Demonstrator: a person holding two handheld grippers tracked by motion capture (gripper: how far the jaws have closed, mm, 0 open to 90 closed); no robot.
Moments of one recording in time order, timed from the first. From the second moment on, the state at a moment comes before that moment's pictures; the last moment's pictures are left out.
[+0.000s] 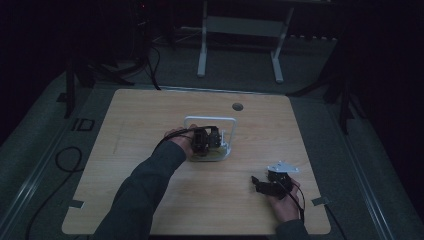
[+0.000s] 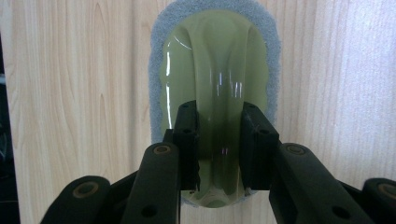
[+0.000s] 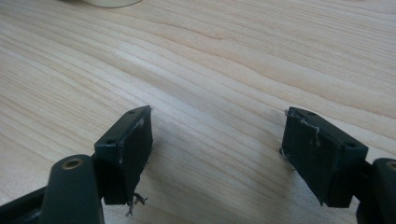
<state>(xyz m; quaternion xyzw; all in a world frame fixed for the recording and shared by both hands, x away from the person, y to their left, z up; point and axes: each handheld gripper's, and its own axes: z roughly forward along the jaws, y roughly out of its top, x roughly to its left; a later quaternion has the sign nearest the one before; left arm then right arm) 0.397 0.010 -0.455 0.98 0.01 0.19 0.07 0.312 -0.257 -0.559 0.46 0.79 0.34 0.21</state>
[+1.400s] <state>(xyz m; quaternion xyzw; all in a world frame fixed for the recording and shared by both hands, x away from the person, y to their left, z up) 0.403 0.006 -0.465 0.97 -0.01 0.22 0.07 0.312 -0.257 -0.559 0.46 0.79 0.34 0.21</state>
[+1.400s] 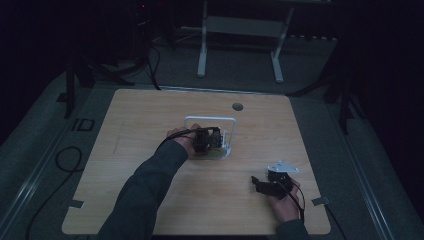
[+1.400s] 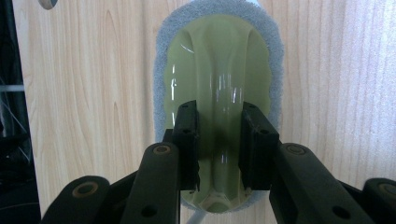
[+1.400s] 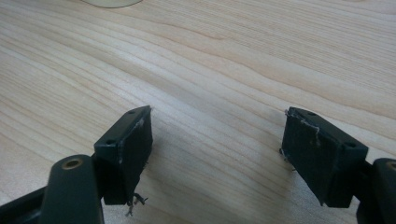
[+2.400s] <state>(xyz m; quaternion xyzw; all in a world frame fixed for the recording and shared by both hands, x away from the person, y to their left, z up) 0.406 0.000 -0.472 0.96 0.00 0.28 0.06 0.312 -0.257 -0.559 0.46 0.79 0.34 0.21</state>
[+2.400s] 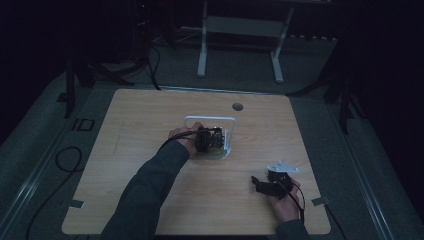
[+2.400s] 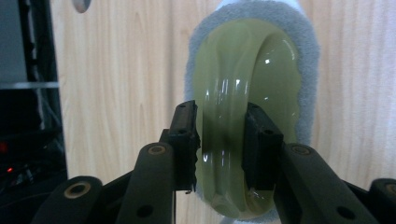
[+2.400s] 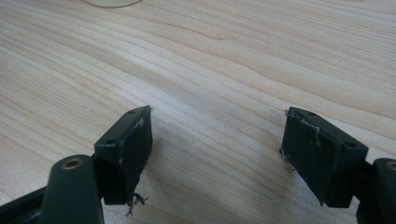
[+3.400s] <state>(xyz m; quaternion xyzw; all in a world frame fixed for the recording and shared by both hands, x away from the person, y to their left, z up) 0.387 0.011 -0.449 0.96 0.02 0.26 0.08 0.312 -0.257 -0.559 0.46 0.79 0.34 0.21</state>
